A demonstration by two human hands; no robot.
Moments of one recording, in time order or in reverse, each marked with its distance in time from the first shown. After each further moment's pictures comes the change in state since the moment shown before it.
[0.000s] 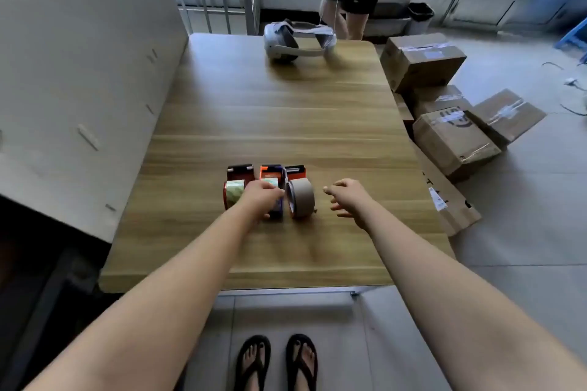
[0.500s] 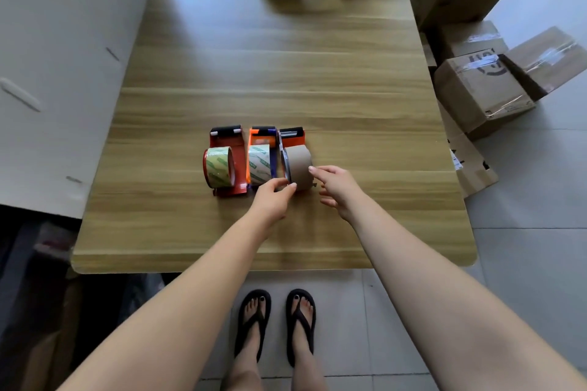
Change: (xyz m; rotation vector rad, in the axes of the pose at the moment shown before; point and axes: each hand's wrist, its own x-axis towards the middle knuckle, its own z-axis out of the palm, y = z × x) left_hand 0.036 -0.052 0.064 -0.153 0.017 -0.174; right_hand 0.053 0.035 0.034 0.289 -0.067 0.103
